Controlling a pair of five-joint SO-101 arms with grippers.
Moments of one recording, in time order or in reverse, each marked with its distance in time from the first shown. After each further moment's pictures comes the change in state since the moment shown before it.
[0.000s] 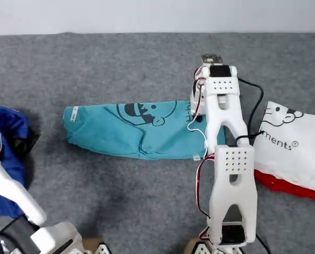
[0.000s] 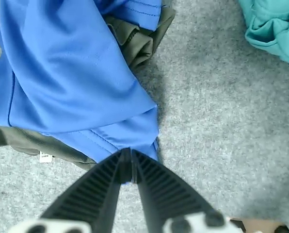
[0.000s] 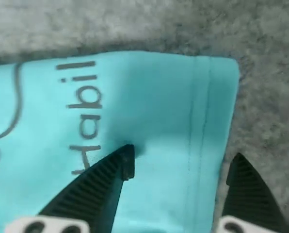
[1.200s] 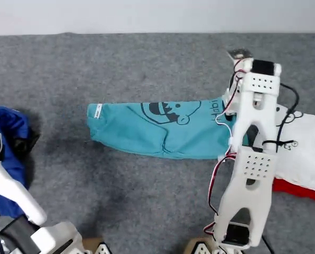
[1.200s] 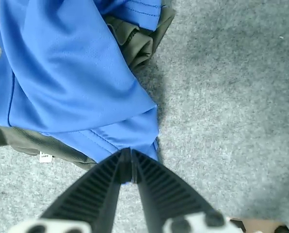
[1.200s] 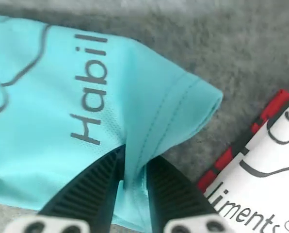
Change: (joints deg) left arm 0.0 0.0 0.0 0.0 0.0; right arm 11.1 -9.4 0.0 6.4 23.2
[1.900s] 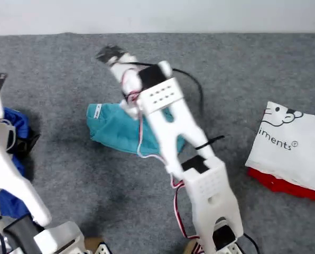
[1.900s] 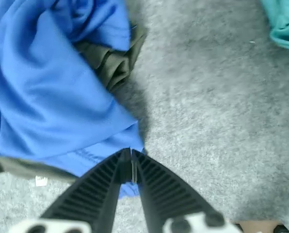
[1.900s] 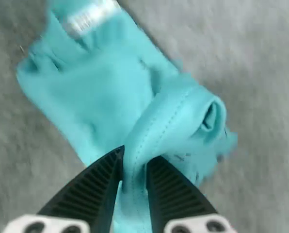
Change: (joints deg) left arm 8.0 -0.8 0.0 0.0 0.0; right arm -40.6 -8.2 0.4 -9.4 0.4
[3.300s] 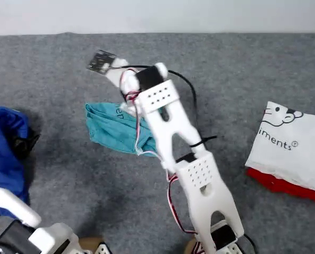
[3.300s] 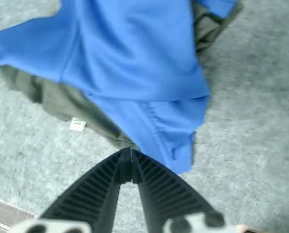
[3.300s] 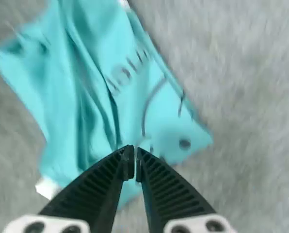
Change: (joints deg) left arm -20.5 0.0 0.2 -3.3 0.0; right arm 4.2 12.0 -16.7 9.5 12.6
